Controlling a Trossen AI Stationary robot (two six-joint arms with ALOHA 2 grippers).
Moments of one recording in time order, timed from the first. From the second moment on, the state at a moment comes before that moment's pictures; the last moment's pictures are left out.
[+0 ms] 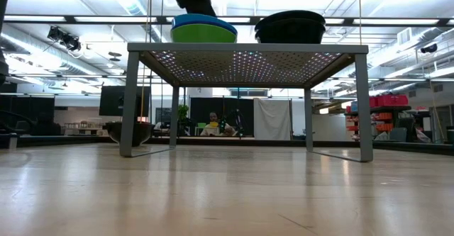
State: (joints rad) left arm 0.31 1.62 1.64 -0.92 0.32 0.21; right arm 0.08 0.71 1.56 -1.19 0.10 0.17
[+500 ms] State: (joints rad) left arm 0.31 1.51 1.53 -0.91 0.38 0.24; right arm 0.08 0.71 1.56 -1.19 0.10 0.17
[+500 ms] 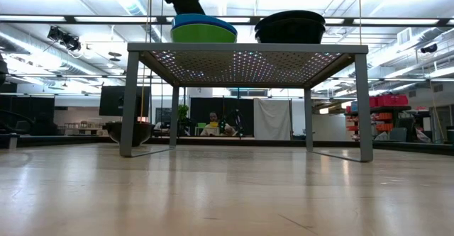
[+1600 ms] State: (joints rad) left arm 0.31 1.42 1.36 -0.91 0.32 0.22; right arm 0.08 0.71 1.56 -1.19 0.10 0.17
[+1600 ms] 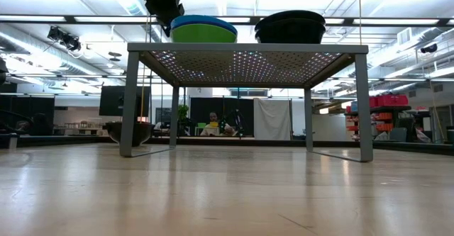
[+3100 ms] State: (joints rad) left arm 0.32 1.28 1.40 -1.26 0.13 -0.28; right arm 0.08 0.71 1.56 -1.19 0.10 0.17
